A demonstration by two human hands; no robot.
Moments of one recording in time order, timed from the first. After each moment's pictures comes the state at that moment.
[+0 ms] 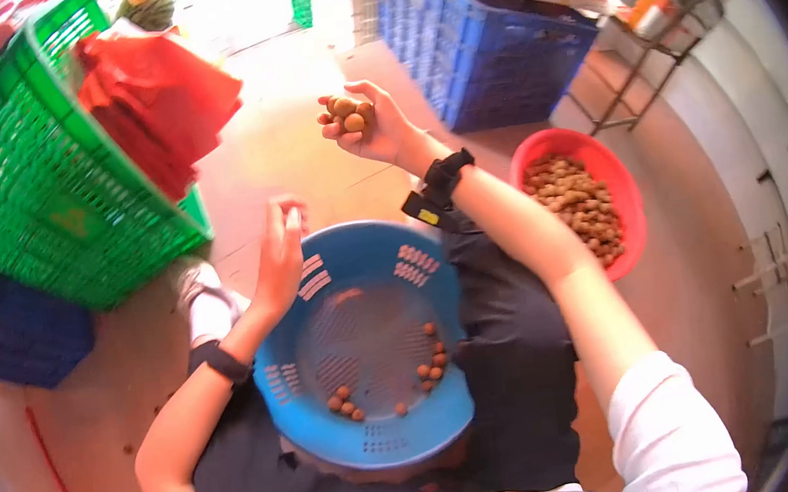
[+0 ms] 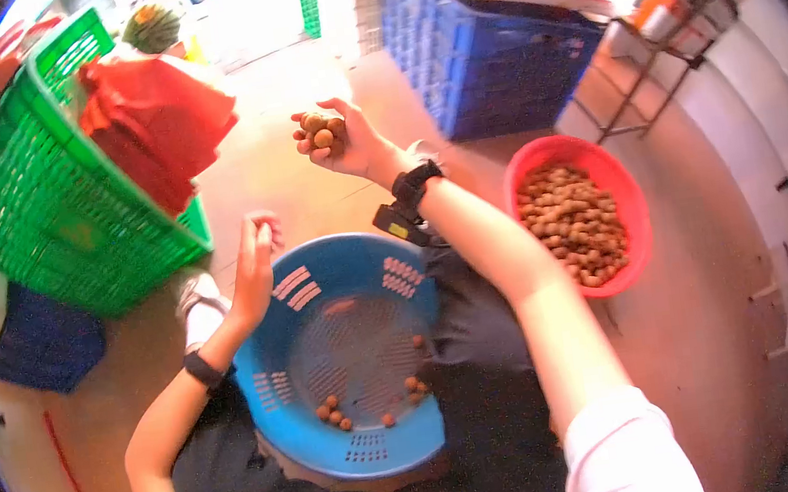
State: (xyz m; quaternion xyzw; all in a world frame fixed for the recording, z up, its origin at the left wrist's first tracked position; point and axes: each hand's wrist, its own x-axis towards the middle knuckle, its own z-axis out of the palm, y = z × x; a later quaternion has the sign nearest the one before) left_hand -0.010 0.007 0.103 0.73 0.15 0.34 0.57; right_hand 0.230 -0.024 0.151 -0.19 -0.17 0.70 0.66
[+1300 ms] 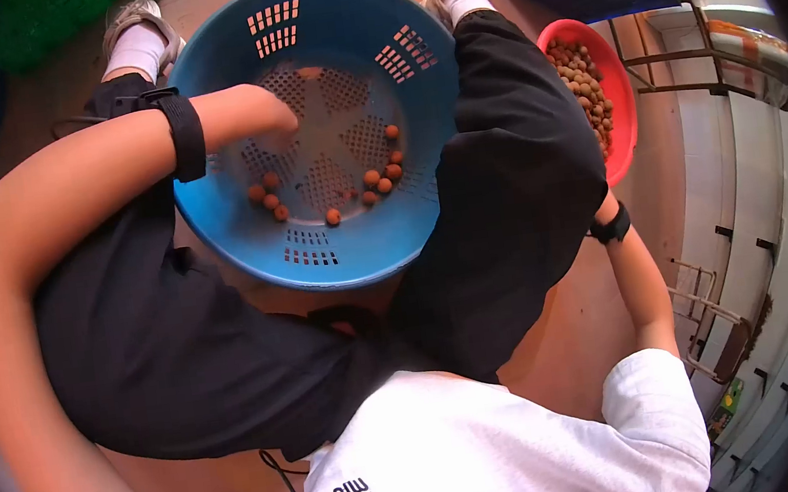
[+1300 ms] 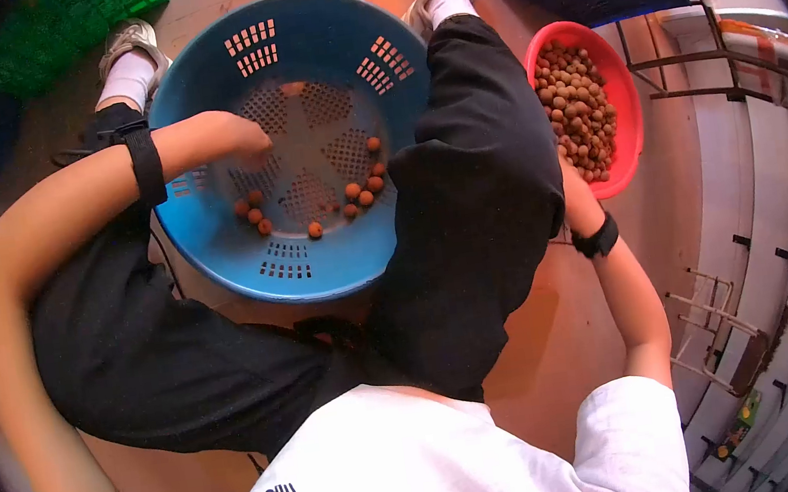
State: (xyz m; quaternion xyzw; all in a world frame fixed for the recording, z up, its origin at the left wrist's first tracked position) left_hand -0.065 -0.050 -0.004 0.89 -0.09 -0.42 0.14; right_hand 0.159 -0.319 0.134 -0.67 -0.66 0.34 -0.08
